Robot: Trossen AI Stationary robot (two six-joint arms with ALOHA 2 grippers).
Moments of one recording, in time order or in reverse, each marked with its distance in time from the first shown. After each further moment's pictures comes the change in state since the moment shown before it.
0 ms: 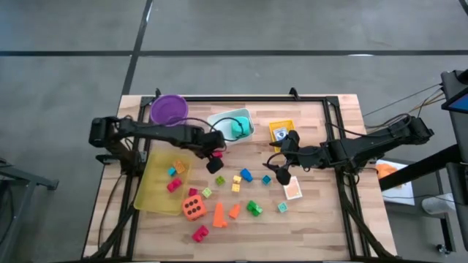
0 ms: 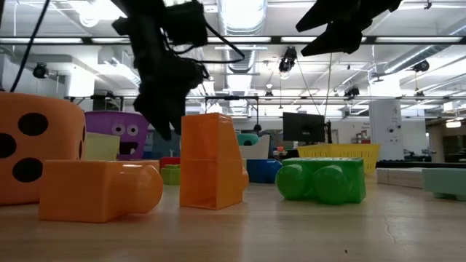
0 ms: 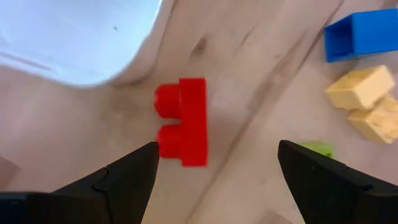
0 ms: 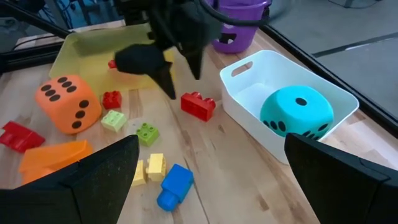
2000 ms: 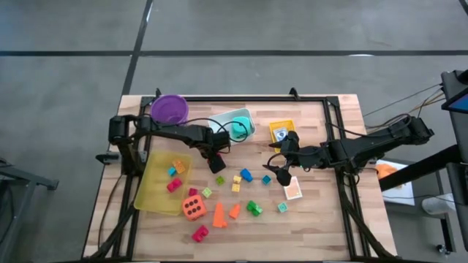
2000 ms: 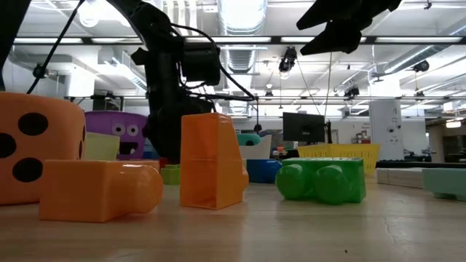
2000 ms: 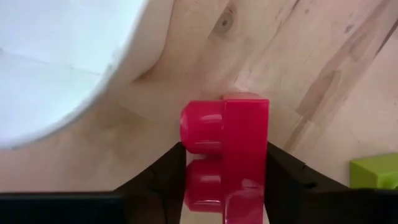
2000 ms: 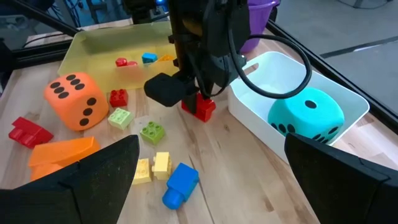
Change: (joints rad) left arm 0.056 0.203 0.003 0.045 0.061 0.099; right arm 0.000 0.000 0.000 0.007 -0.023 -0.012
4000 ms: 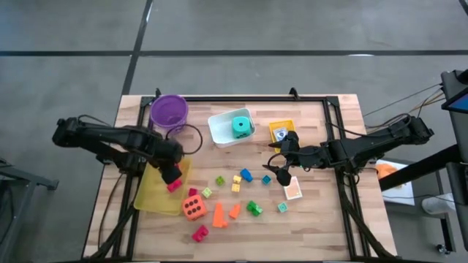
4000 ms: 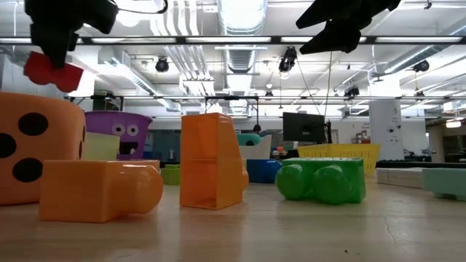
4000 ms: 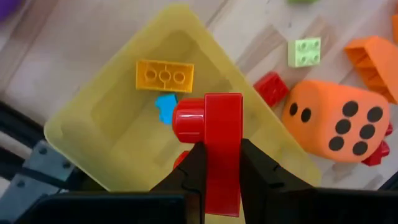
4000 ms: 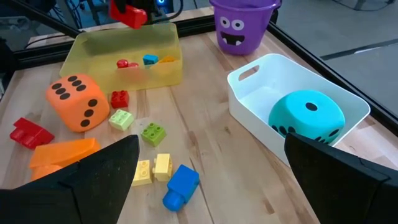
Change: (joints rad) left arm -0.328 -0.678 0.013 -0.711 -0.009 -0.499; right arm 0.000 0.000 0.000 0.007 -0.002 -0.007
